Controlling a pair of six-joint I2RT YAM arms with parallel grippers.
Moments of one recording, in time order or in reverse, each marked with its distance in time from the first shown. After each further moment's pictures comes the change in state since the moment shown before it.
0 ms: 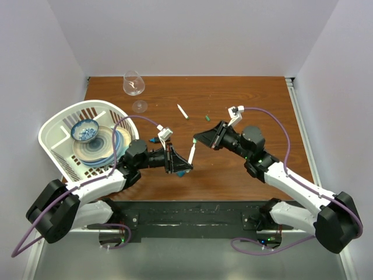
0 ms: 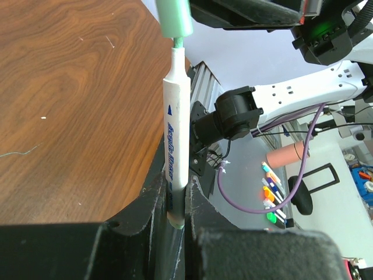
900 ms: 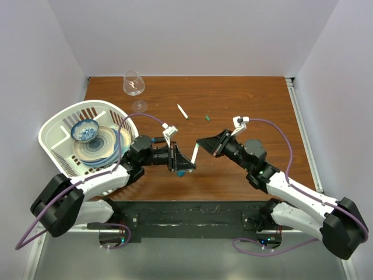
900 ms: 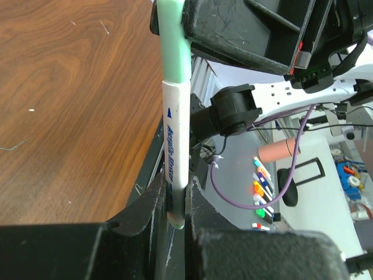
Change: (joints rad) left arm -0.006 0.063 0.066 -0.051 0.017 -0.026; right arm 0.080 -0.091 -0.146 0.098 0.149 -0.010
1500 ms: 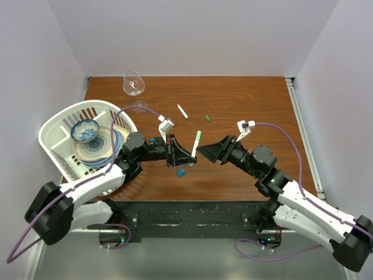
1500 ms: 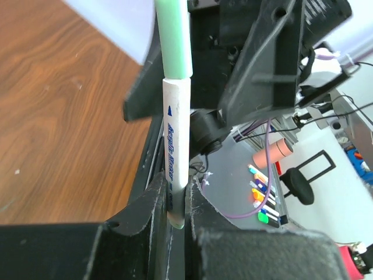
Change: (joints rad) left arm 0.002 -0.077 0.069 0.029 0.042 0.029; right arm 0.071 -0.214 0.022 -0.203 0.024 0.020
